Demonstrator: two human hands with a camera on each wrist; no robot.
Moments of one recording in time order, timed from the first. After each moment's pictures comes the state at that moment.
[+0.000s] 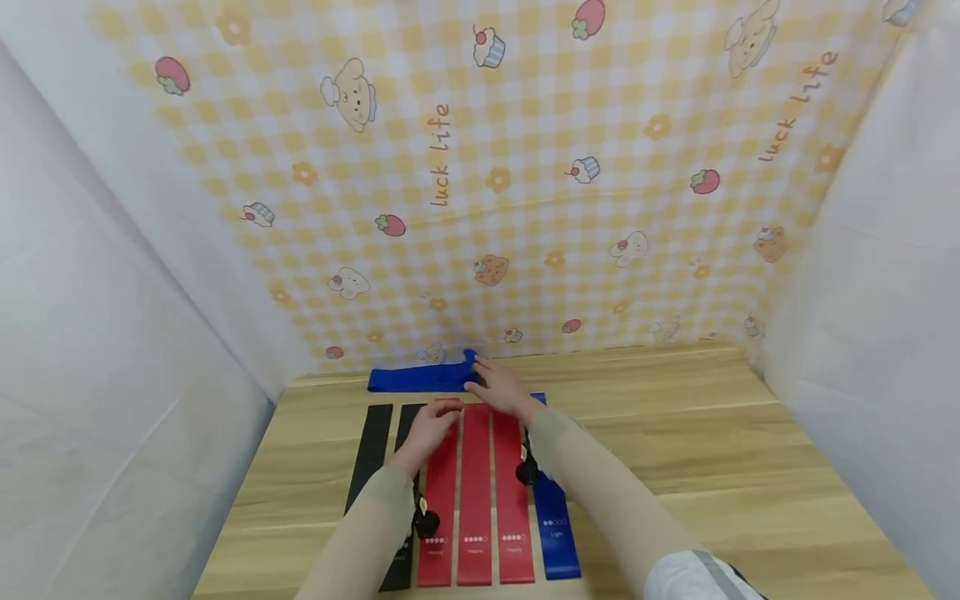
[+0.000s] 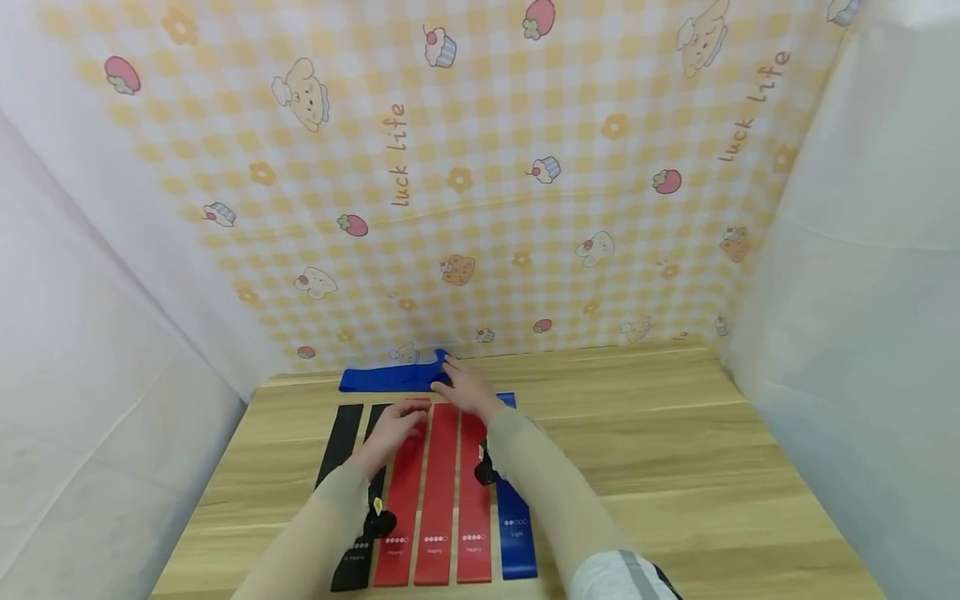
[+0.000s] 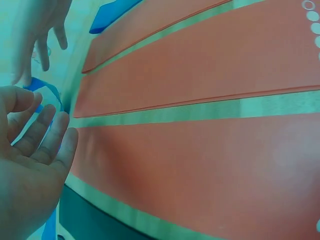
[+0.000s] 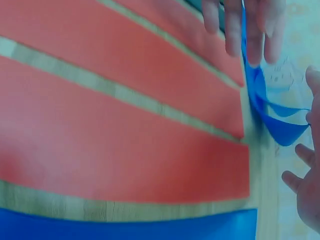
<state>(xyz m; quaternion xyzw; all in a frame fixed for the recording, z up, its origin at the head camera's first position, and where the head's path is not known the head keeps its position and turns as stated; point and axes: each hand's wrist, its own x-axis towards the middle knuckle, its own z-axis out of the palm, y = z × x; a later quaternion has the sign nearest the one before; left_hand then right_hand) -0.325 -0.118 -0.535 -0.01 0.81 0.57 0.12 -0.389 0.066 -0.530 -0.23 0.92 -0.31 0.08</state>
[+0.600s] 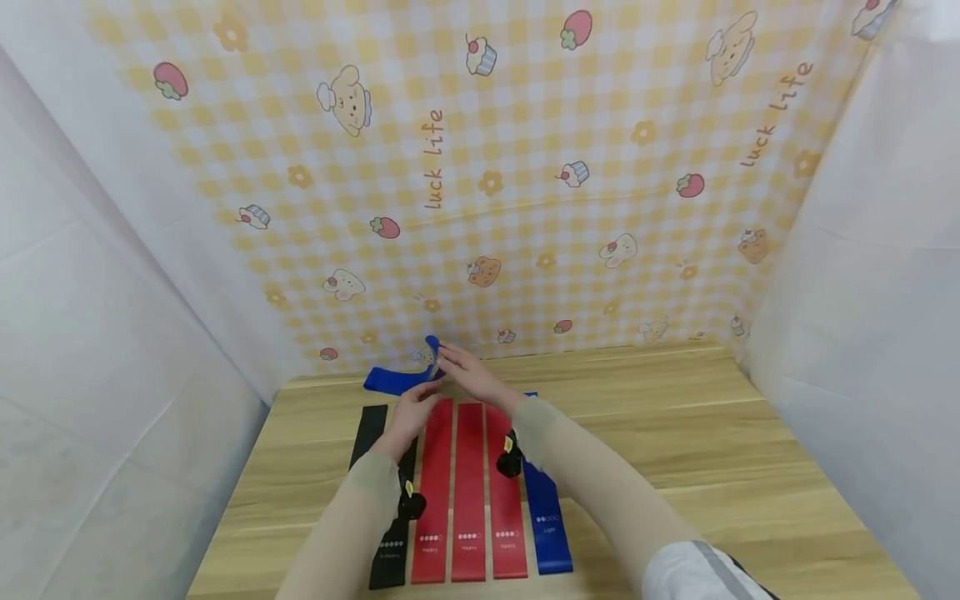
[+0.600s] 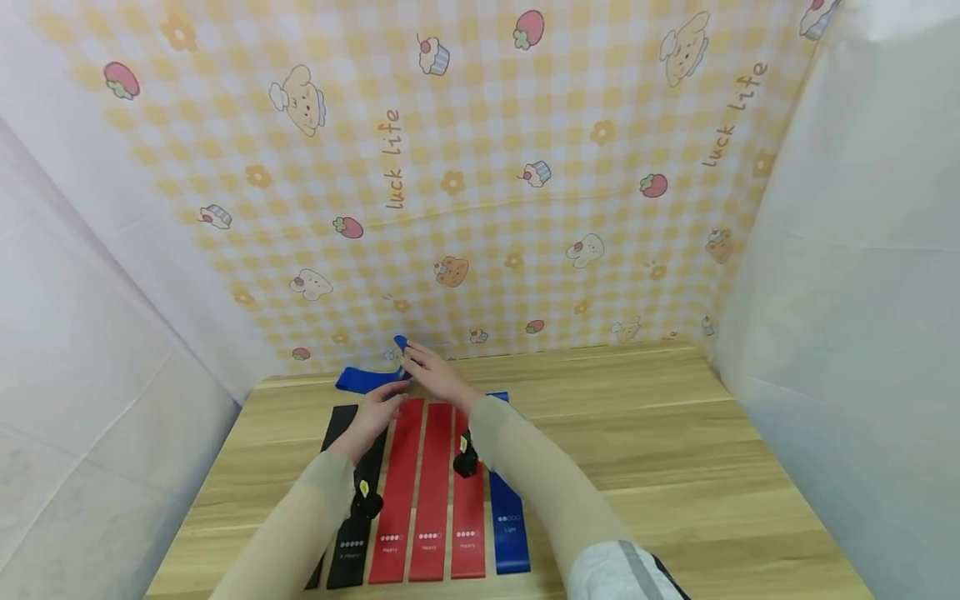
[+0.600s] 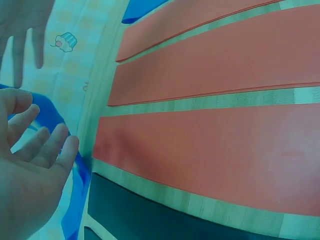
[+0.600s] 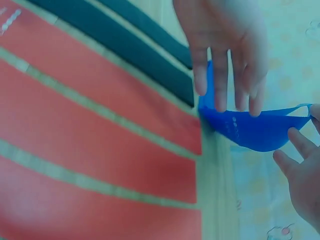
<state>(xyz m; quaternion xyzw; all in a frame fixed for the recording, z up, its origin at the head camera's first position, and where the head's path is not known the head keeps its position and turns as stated) -0.336 -0.131 -0.507 0.01 0.82 0.57 0.08 -0.376 0.036 -0.475 -0.25 0.82 -0.51 0.10</state>
